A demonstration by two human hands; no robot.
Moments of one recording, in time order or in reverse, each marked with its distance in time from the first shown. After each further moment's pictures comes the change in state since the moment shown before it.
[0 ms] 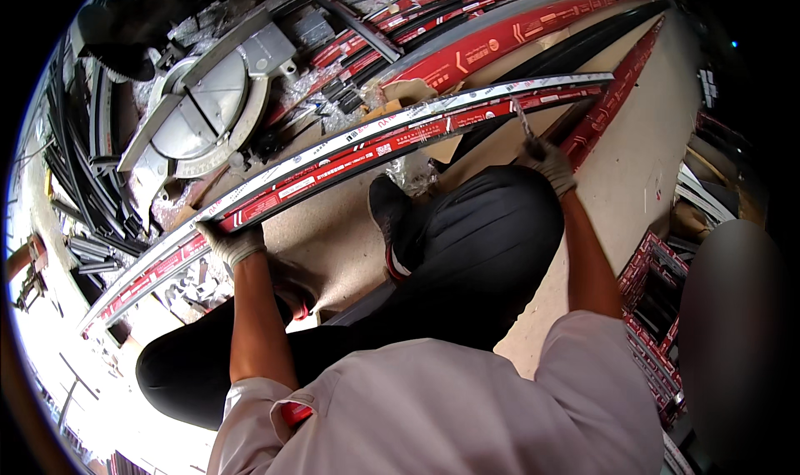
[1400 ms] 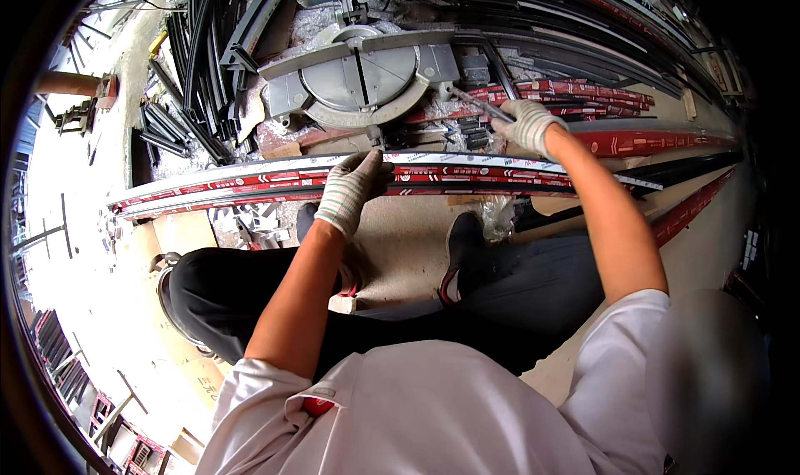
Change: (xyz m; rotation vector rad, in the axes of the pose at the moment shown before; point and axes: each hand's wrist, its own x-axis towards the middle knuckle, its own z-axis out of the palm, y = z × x) left_hand -0.093 0.052 0.082 0.806 -0.245 -0.243; right_hand 0.085 -0.291 0.166 -0.777 -0.507 -0.483
